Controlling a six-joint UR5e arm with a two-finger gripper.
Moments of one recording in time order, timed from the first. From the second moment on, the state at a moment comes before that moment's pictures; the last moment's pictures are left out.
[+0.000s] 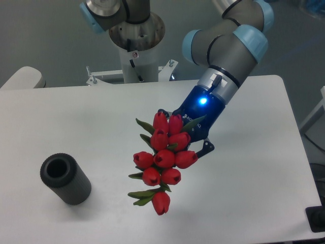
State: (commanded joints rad) arm 2.64 -1.91 -1.58 -0.67 0.44 0.89
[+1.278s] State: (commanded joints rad) arm 2.62 -1.86 -1.61 -0.68 0.67 0.99
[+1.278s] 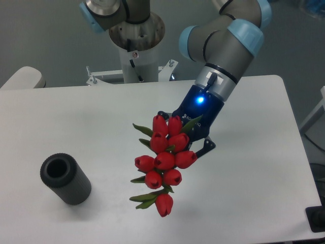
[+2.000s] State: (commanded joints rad) arm 2.58 -1.78 -1.77 -0.68 1.05 1.27
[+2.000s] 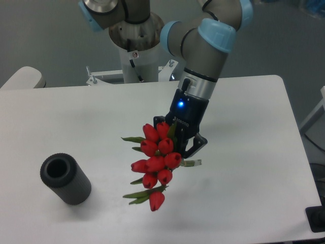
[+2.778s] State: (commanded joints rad) arm 2.45 -1.77 -1.92 -0.69 1.44 1.31
